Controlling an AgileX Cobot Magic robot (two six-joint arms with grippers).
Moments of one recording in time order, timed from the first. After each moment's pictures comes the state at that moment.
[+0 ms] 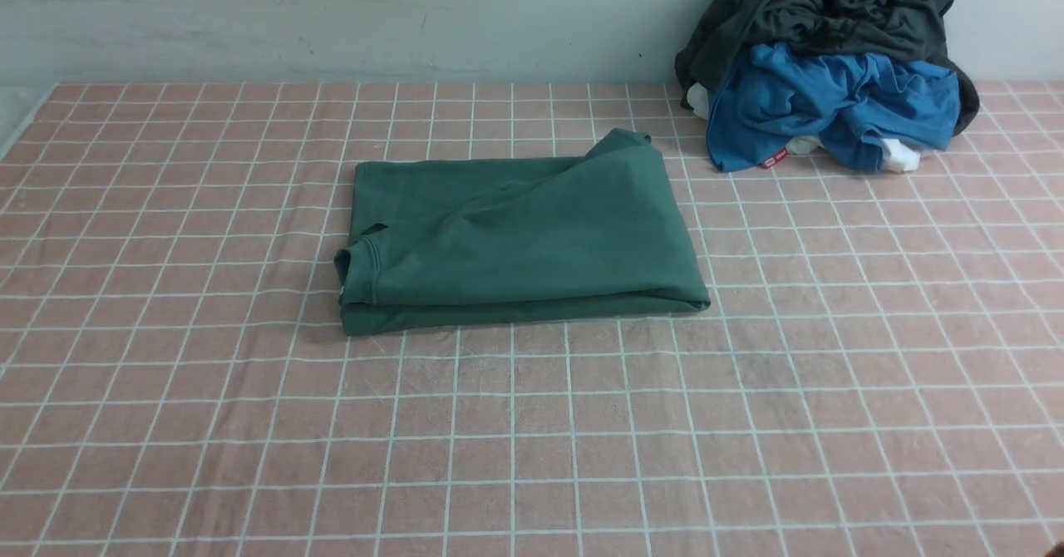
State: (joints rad) right arm 0.31 -0.01 -0.22 0.51 0.68 -0.17; left arm -0.05 0.06 -0.21 -0.18 0.29 0.44
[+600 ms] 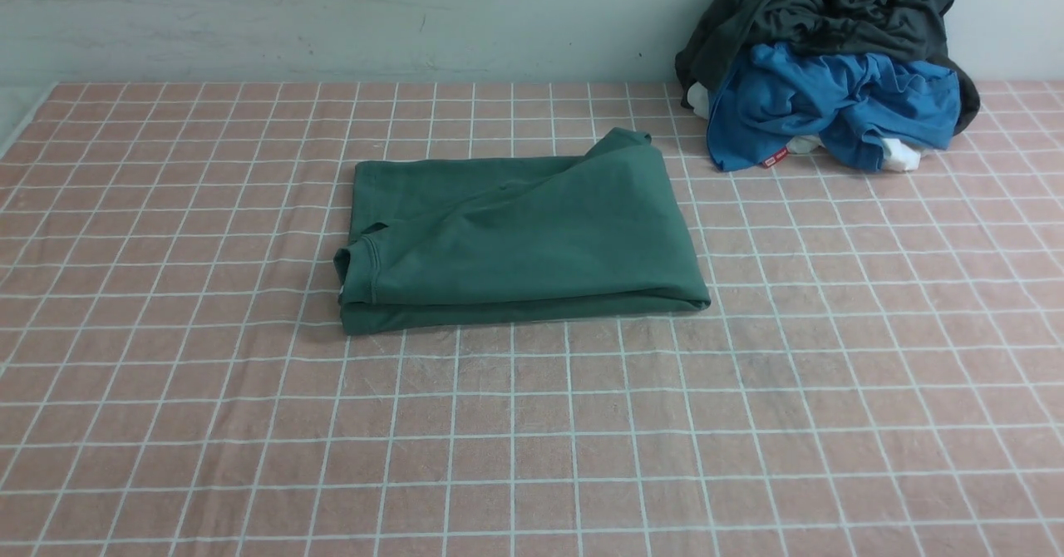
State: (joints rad) right arm 0.18 -0.01 -0.05 0.07 0.41 0.22; left arm -0.05 0.06 -0.21 -0.18 0.29 0.44
